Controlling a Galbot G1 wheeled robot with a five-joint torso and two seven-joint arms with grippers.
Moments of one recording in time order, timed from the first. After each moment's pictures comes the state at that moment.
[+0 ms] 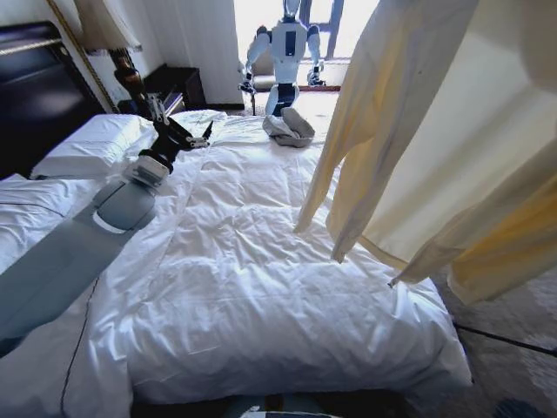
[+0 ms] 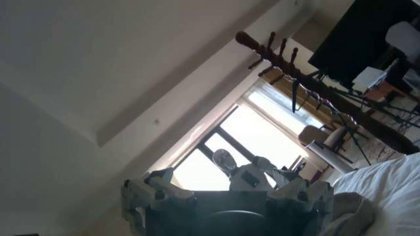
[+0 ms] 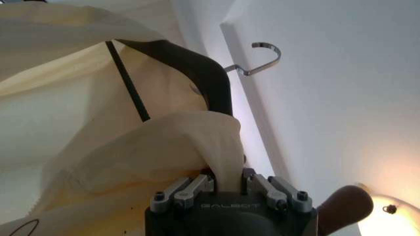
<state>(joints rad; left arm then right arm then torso) 0.35 -0.52 -0.05 -1.92 -0.20 0.09 -0.21 0.42 -0.60 -0.26 2.12 0.80 -0.06 -0.05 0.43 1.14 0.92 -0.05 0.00</state>
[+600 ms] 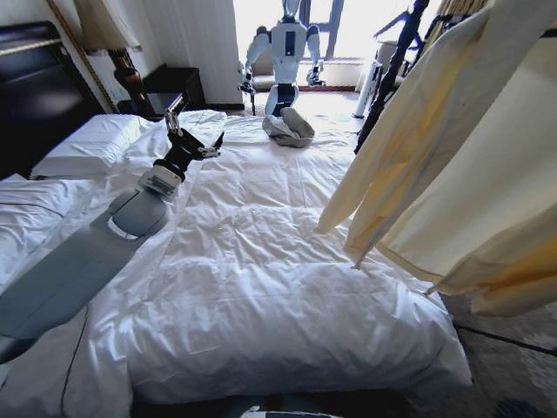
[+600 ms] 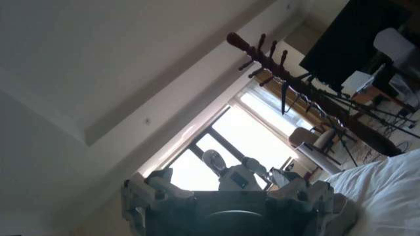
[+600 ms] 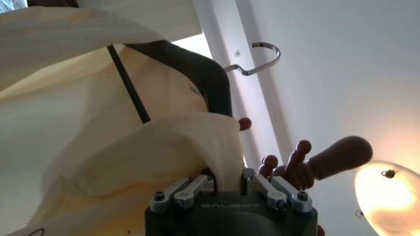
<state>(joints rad) 0.35 -0.55 -0.01 -1.92 -0.19 0.08 -0.21 0.53 -0.66 -0.50 2.01 0.67 0.08 -0.12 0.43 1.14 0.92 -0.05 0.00</state>
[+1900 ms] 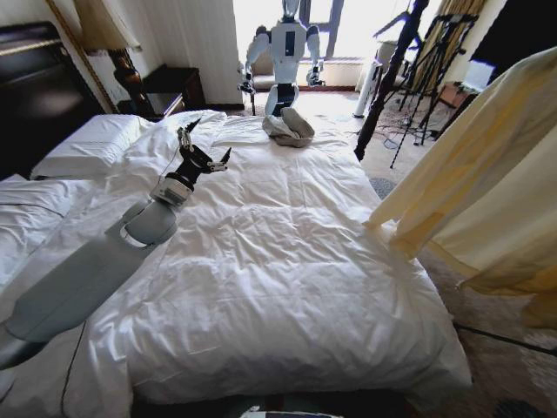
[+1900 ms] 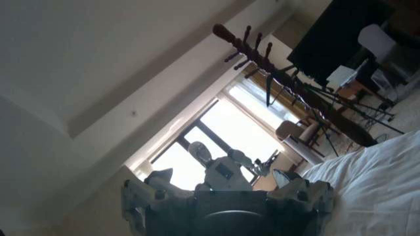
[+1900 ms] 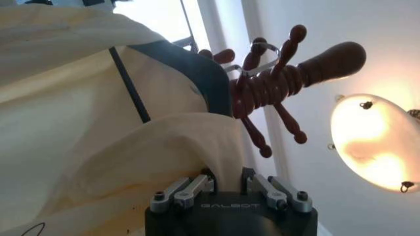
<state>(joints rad) 0.40 -0.57 0.01 -1.91 -0.16 0.08 -0.21 0.52 -0.46 -0.61 1.63 0.50 0.09 -0.08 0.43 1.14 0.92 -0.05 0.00</state>
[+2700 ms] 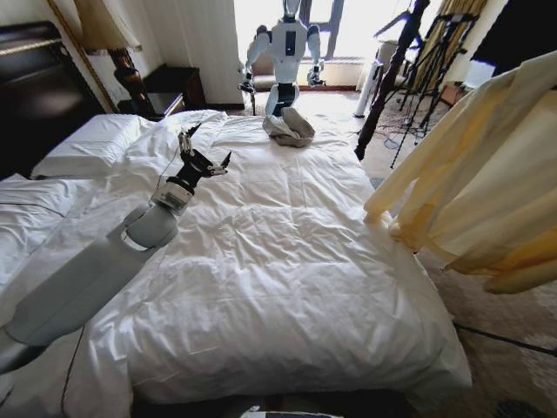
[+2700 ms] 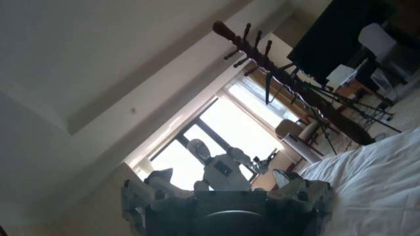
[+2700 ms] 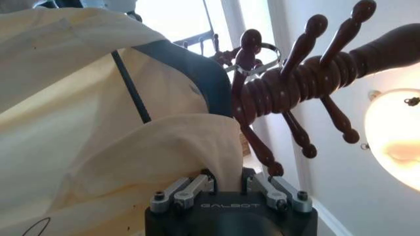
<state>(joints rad) 0.42 -0.58 0.01 -1.90 -0.15 0.08 -0.21 0.45 -0.33 -0.60 1.53 0.45 0.06 -0.08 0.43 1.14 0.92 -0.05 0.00</state>
